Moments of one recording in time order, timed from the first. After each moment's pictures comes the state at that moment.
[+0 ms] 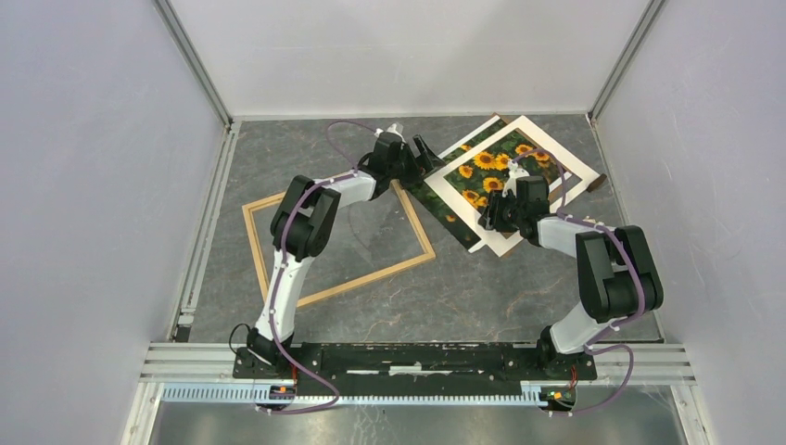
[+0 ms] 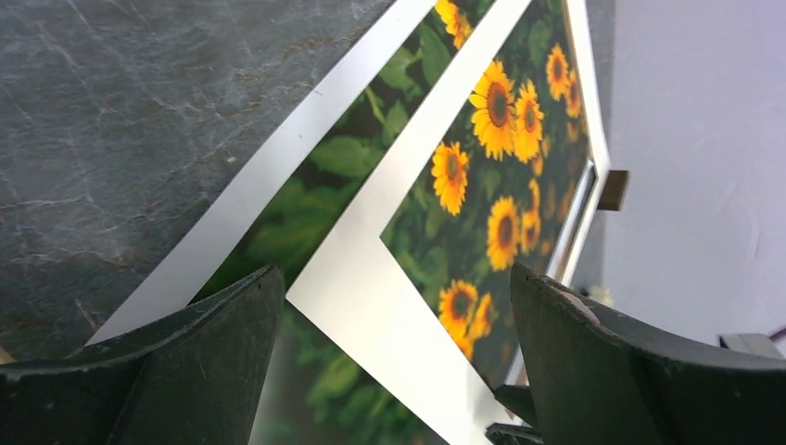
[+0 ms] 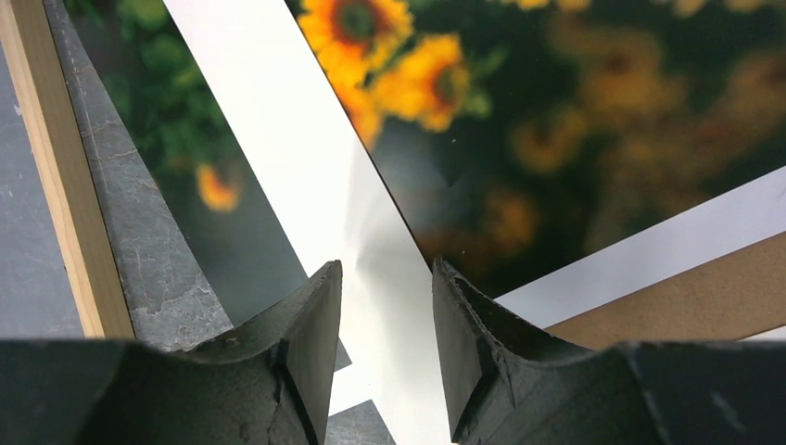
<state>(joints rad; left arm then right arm) -0.52 2.34 1.65 0.20 0.23 -0.89 0.14 1.61 0.72 0.12 -0.23 0.23</state>
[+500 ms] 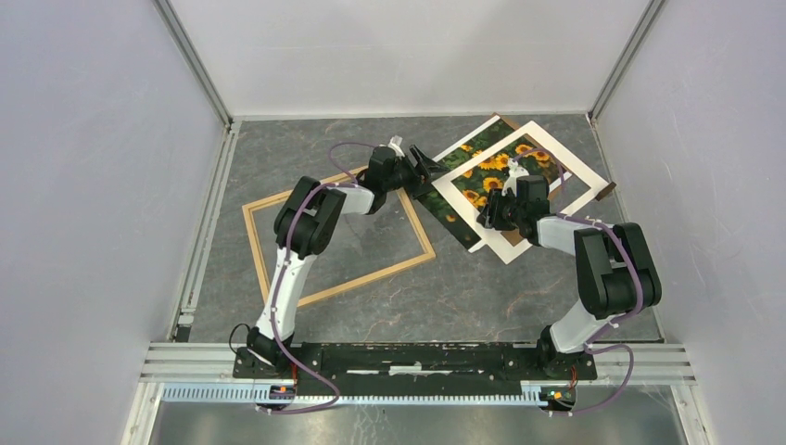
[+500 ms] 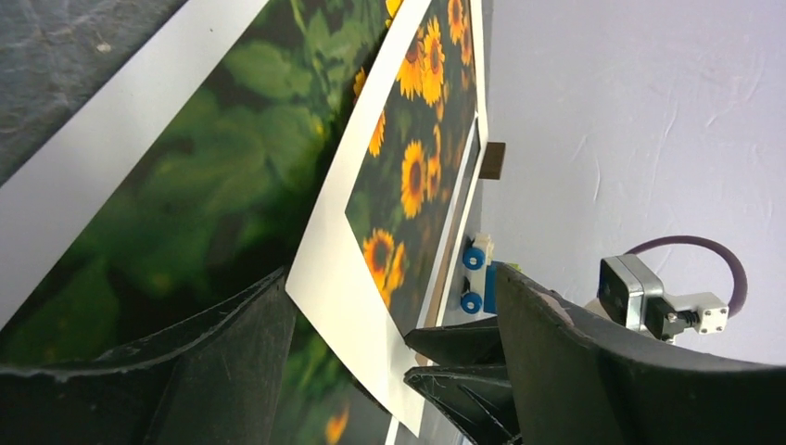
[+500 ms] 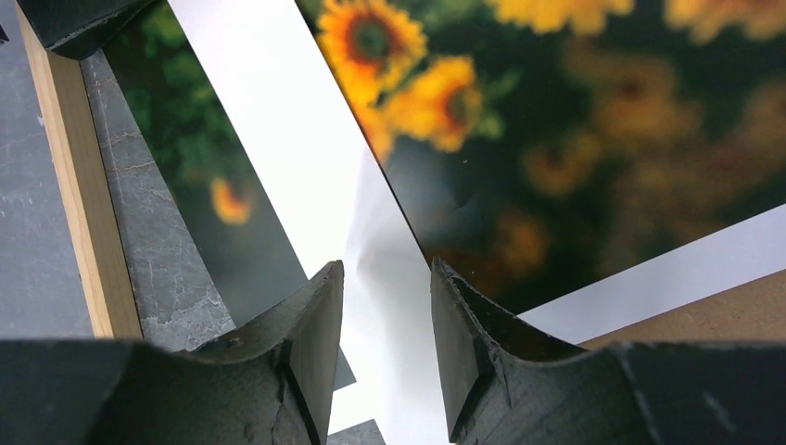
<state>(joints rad) -0.51 2.38 1.49 0.57 0.46 -1.18 0.14 1.64 0.72 0.17 -0.26 0.23</state>
